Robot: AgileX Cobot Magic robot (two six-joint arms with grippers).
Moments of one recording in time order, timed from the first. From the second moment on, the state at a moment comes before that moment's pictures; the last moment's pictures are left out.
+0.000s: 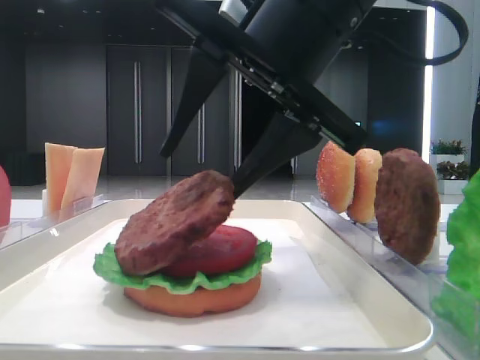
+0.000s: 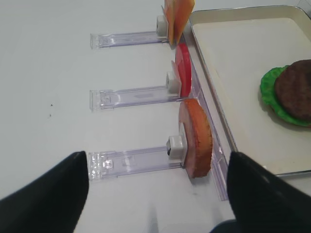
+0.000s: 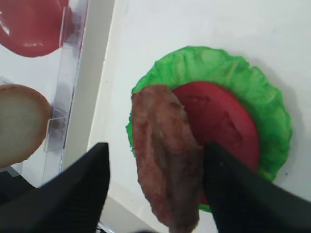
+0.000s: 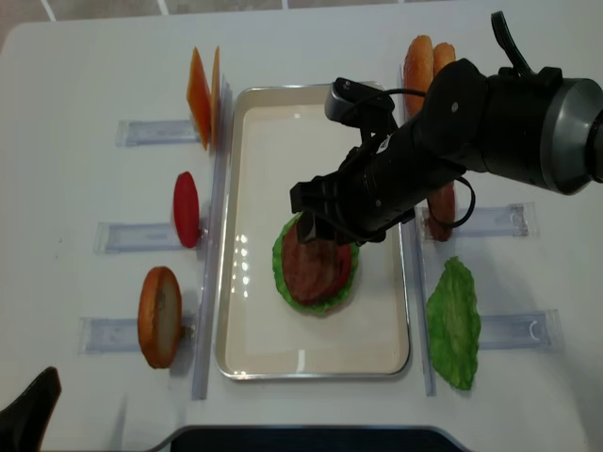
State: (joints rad) left arm 0.00 -0.02 -0.47 -0.09 1.11 0.09; right arm 0.67 1.76 -1.07 0.82 0.61 -0.19
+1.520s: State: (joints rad) left arm 0.00 -0.02 -0.47 -0.09 1.11 0.09; right arm 0.45 1.75 -1.46 0.09 1.15 0.19
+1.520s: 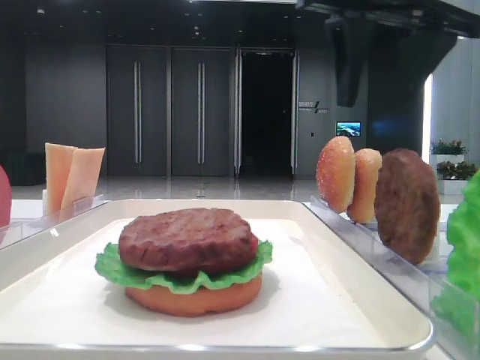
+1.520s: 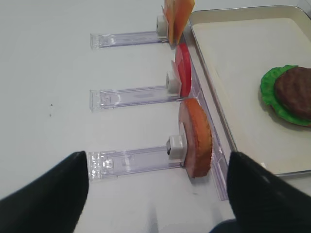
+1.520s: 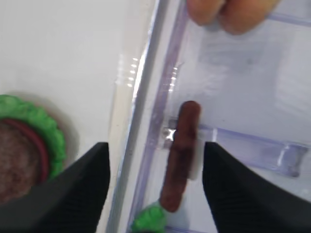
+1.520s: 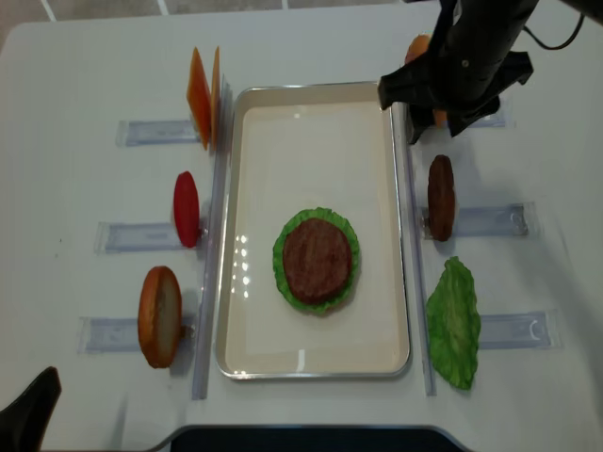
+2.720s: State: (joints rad) left arm 0.00 -0.02 -0.47 -0.09 1.11 0.09; right arm -0.05 1.58 -1.33 0.01 1.22 0.00
